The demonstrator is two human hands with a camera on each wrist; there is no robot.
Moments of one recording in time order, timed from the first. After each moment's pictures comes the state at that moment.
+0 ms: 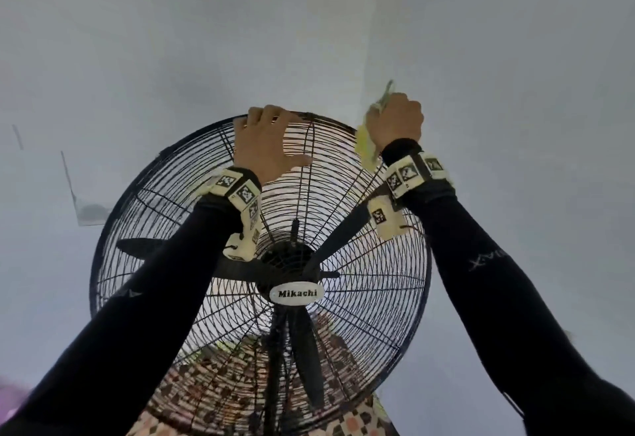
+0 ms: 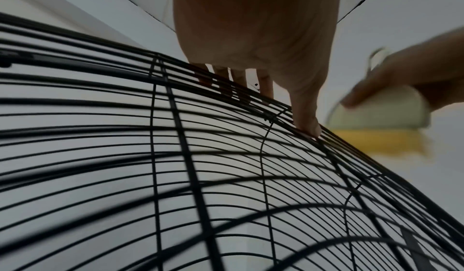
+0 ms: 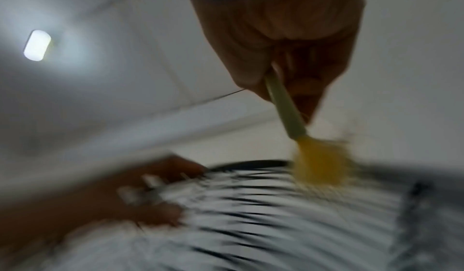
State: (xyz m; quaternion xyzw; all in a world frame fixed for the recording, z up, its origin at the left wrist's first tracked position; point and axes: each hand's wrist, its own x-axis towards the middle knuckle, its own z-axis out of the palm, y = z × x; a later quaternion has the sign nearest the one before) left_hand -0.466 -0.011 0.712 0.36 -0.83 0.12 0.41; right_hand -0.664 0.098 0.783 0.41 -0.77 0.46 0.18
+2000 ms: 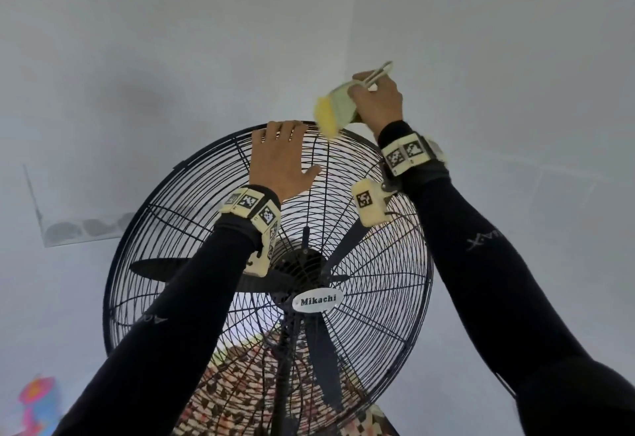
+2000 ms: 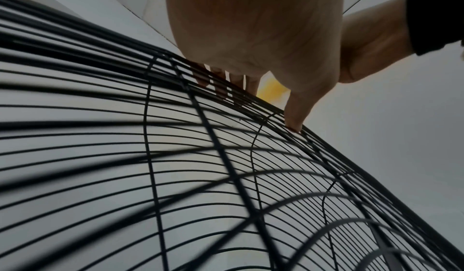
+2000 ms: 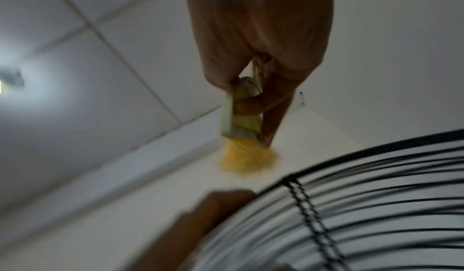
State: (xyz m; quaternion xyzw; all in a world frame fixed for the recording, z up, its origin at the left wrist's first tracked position) left_hand -0.453 -0.012 0.707 0.34 -0.85 0.17 0.37; right_hand -0.591 0.089 0.812 0.45 -0.64 0.62 0.05
